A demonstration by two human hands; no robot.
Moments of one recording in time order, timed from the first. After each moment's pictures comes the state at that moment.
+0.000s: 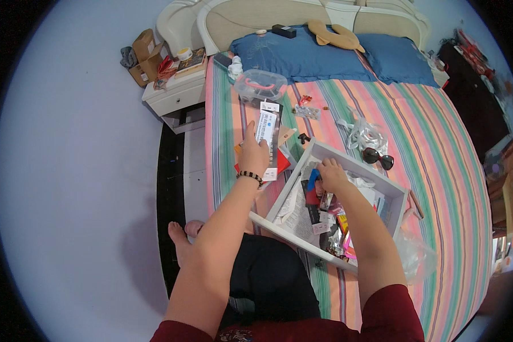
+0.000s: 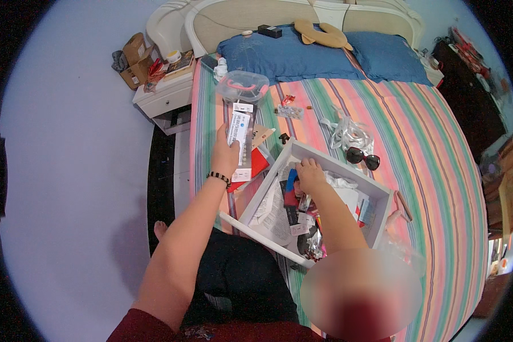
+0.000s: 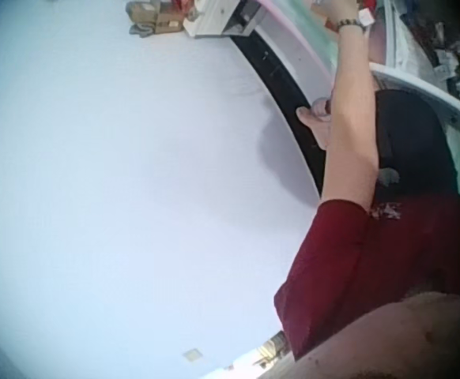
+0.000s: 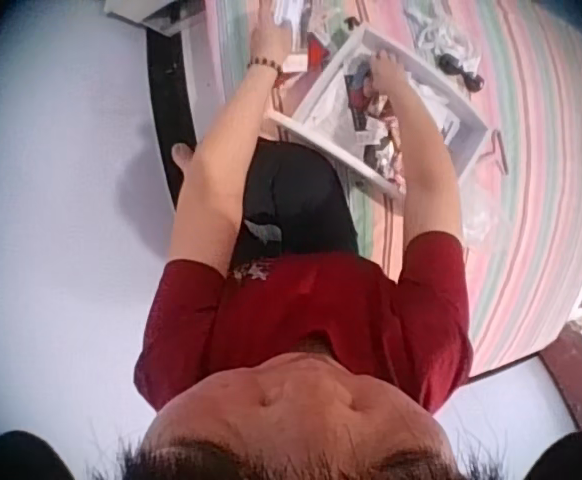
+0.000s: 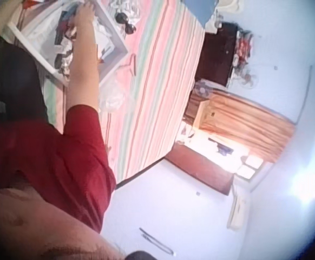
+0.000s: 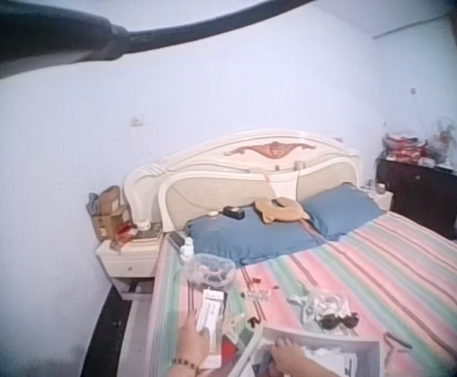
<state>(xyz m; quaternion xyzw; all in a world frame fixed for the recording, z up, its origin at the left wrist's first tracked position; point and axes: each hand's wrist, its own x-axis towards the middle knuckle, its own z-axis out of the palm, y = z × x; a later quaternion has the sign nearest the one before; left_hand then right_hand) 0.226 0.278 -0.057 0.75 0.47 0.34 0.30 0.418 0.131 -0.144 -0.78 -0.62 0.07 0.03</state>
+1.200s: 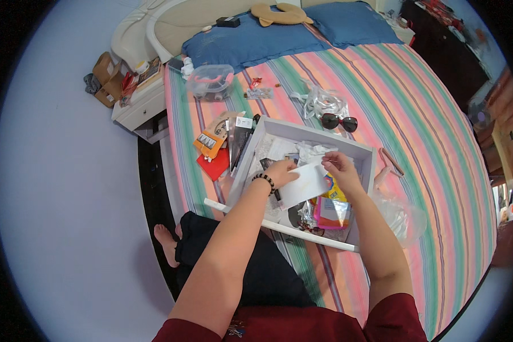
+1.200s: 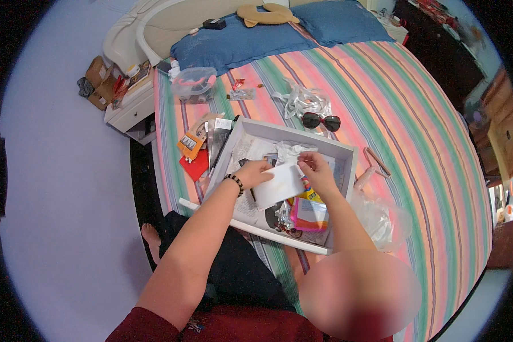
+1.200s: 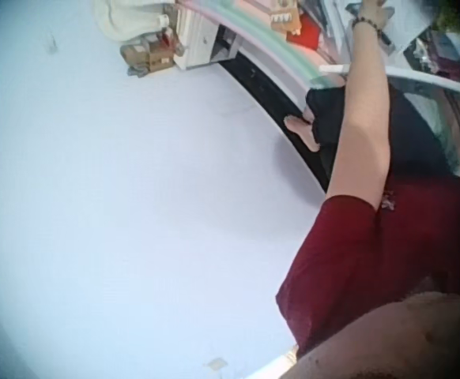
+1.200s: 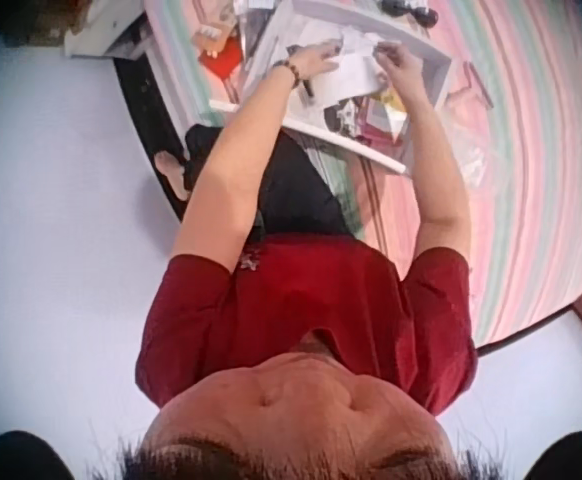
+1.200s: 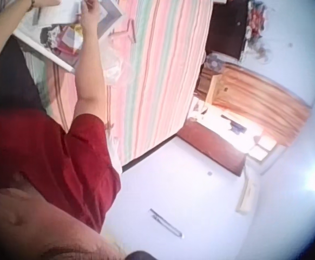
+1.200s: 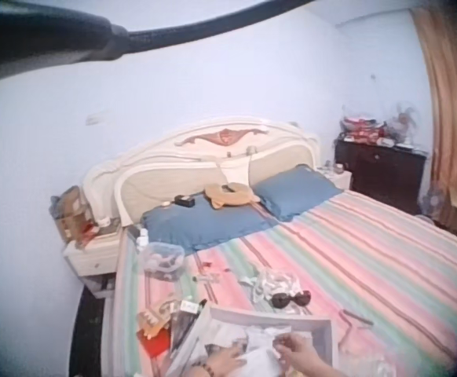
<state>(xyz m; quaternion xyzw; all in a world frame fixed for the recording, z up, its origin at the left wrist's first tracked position) 0.307 0.154 -0.129 0.81 0.21 -0.15 0.52 0.436 -0.038 -0.117 -0.69 -0.27 0.32 0.59</state>
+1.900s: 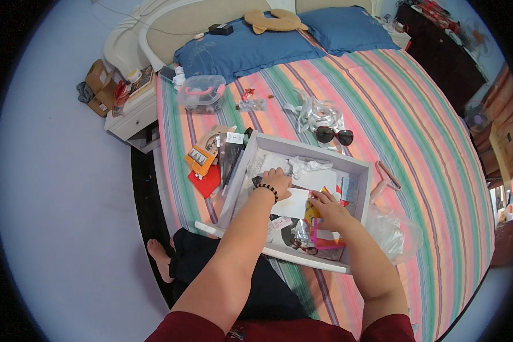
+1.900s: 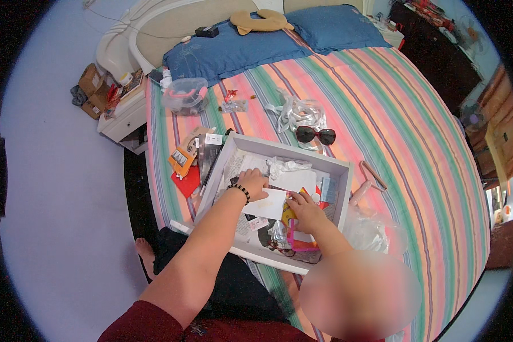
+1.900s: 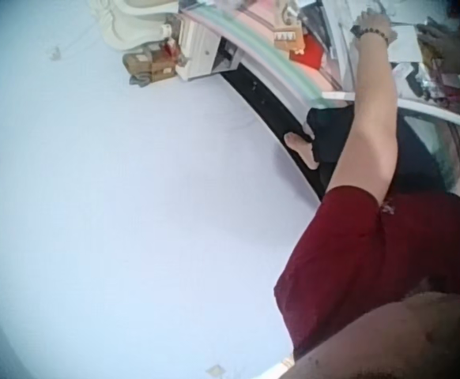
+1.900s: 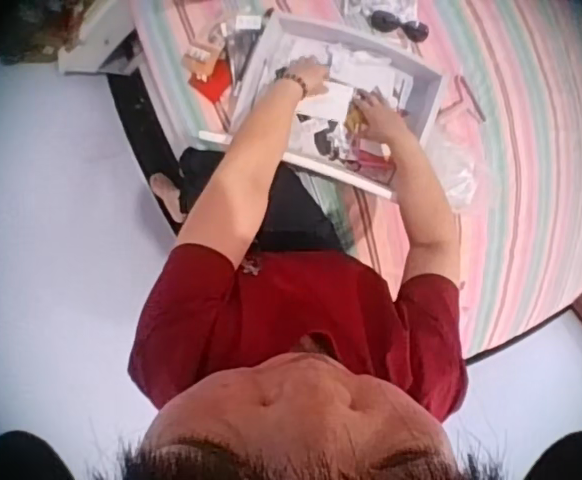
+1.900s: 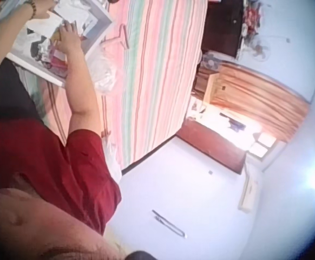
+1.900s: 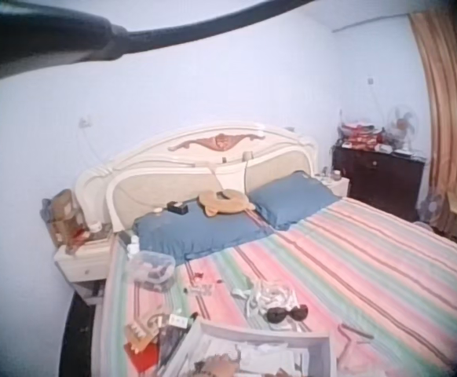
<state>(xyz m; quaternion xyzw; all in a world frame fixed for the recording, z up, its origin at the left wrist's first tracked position) 0.340 0.149 -0.144 0.96 0.17 -0.18 0.16 0.422 -0.062 -0.131 -0.79 -0.56 0.24 0.07</state>
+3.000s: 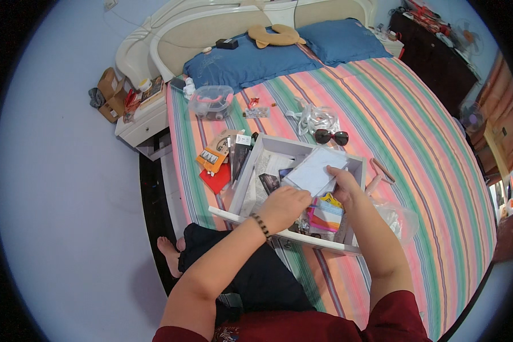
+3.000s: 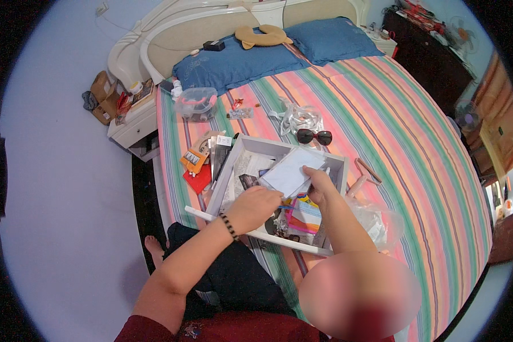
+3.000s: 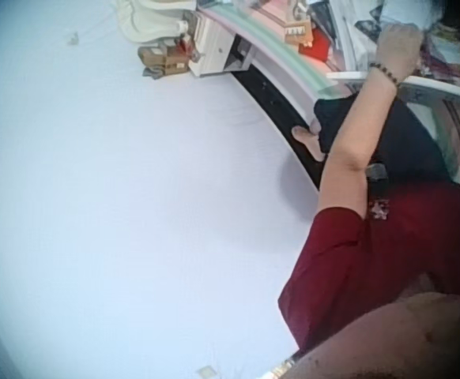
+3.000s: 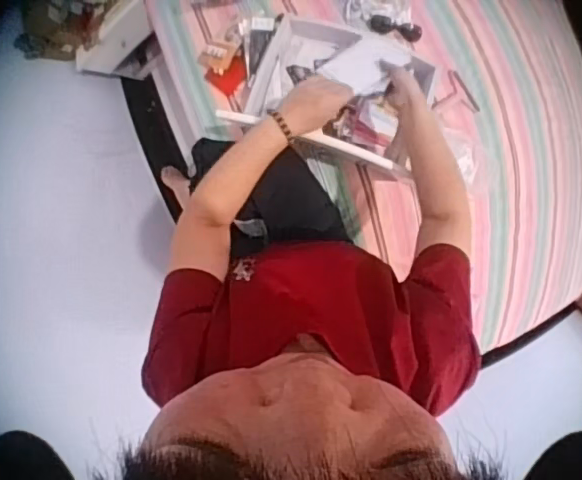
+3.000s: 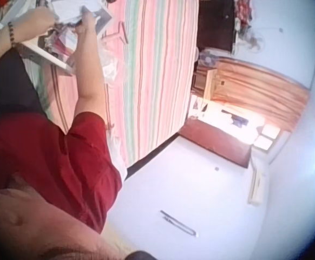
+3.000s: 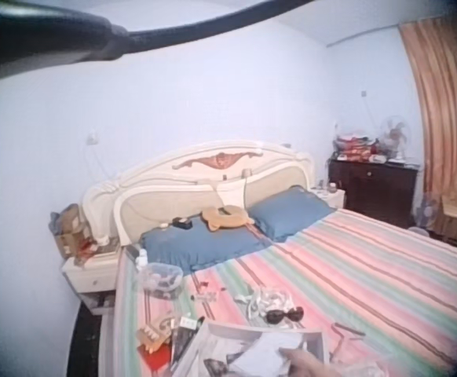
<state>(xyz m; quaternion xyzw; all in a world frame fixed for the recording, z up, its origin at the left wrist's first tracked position) 0.252 0.075 -0.022 0.98 -0.09 0.10 0.14 0.444 -0.032 -0.085 -0.50 0.11 0.48 0.71</state>
